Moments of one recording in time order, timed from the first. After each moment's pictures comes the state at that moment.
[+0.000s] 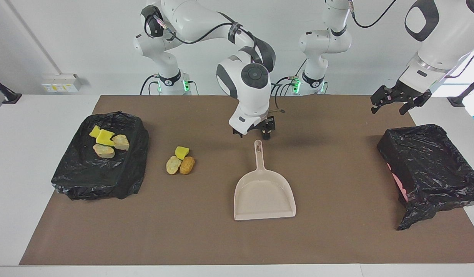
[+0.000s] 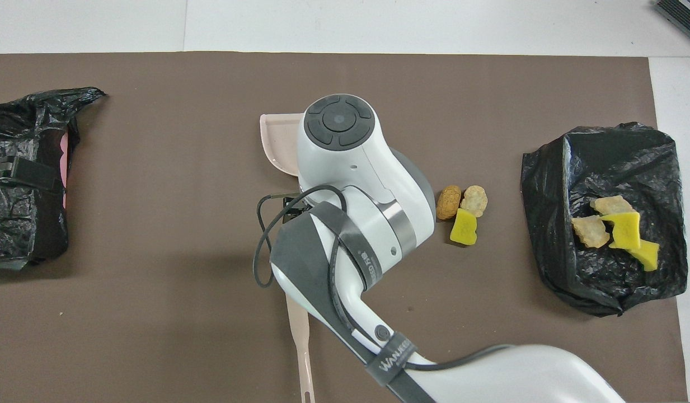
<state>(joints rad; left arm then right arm) -0.03 0.04 0.04 -1.56 -0.02 1.55 0.12 0.55 0.47 0.09 -1.32 0.11 1.67 0.54</state>
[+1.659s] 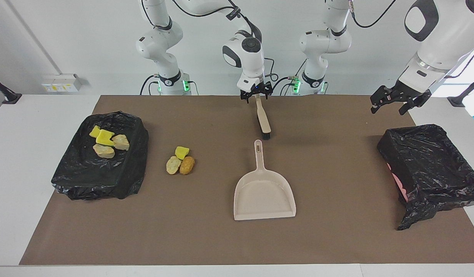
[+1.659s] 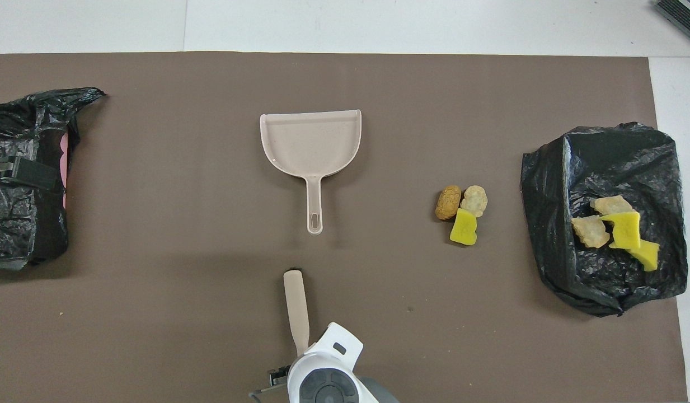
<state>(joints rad) -0.03 0.04 0.04 -1.56 -0.03 1.55 0.12 0.89 0.05 0.11 -2.29 0.28 2.38 0.67</state>
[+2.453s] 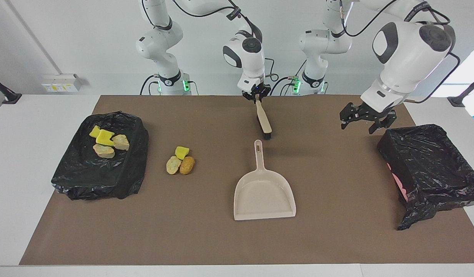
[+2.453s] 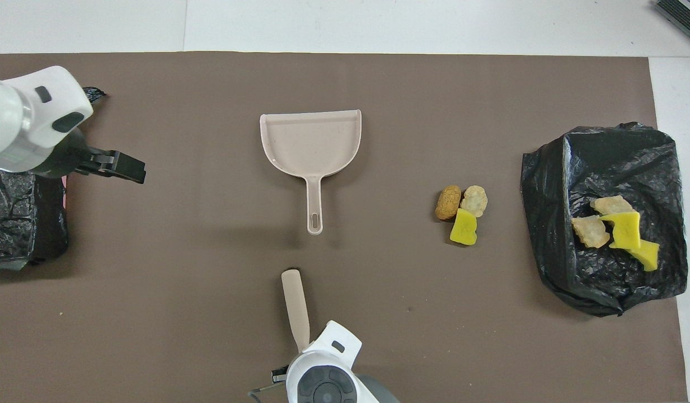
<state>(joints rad) -0.17 0.13 0.01 -1.64 -0.08 1.75 0.10 0.88 0.06 0.11 -2.27 0.28 2.36 0.66</state>
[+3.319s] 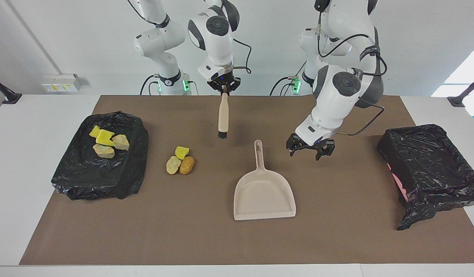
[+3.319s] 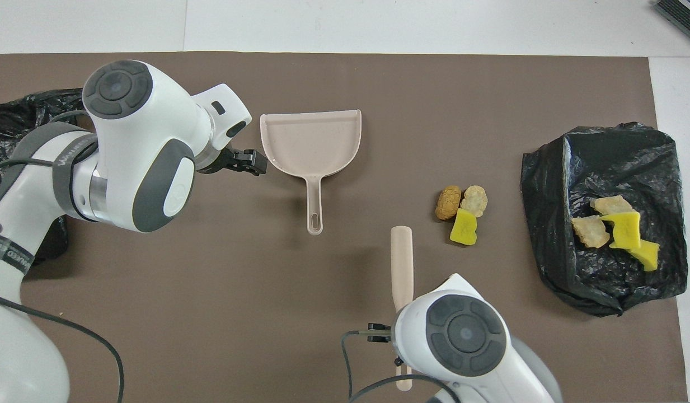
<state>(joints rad) -0.39 0.30 0.01 -1.64 -0.08 1.99 -0.16 0.54 -0.23 0.09 -2.23 0.11 1.84 0.70</state>
